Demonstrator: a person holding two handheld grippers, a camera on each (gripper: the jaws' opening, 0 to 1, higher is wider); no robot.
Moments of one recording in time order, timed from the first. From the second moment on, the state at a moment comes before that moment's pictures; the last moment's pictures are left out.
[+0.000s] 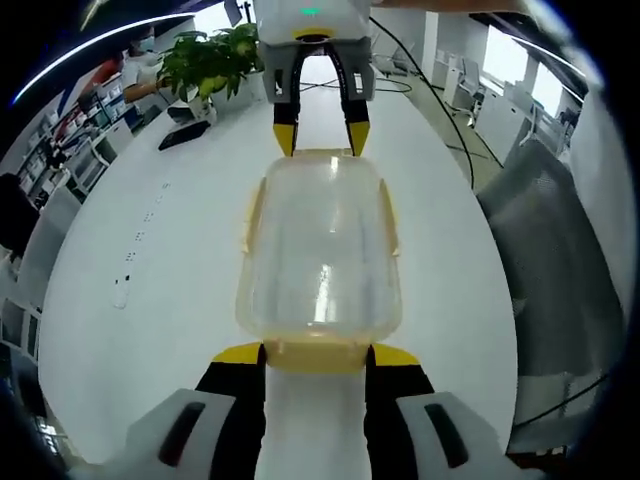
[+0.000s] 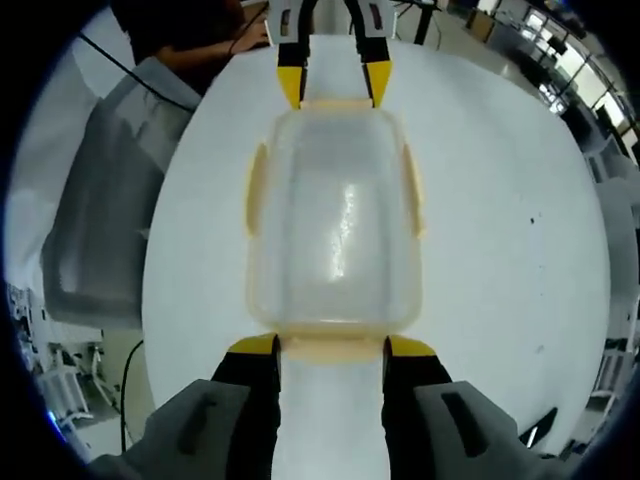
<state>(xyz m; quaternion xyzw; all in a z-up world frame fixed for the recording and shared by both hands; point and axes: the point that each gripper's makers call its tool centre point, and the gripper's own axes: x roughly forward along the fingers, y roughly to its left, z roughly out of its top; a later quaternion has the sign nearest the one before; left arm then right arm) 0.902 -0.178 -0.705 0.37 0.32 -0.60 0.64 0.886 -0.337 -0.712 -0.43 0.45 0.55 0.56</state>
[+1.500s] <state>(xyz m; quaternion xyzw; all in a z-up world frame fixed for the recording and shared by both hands) 0.903 -0.188 -0.723 0.36 0.32 -0.60 0.64 0.888 -0.347 -0.730 -0.43 0.46 0.55 0.55</state>
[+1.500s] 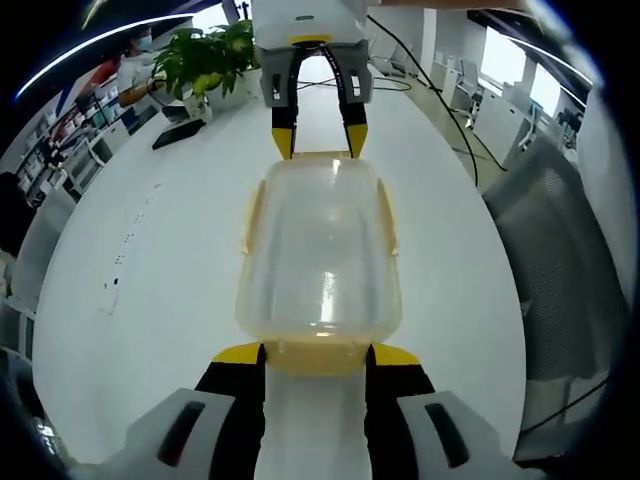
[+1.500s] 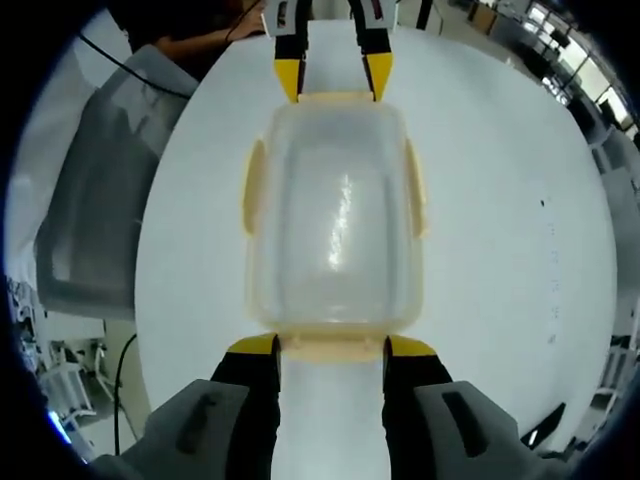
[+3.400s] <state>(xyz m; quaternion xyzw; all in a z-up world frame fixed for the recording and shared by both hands) 0.900 -0.186 -0.692 0.27 0.33 -0.54 0.73 0.893 -0.344 -0.705 -0.32 0.45 0.47 0.69</state>
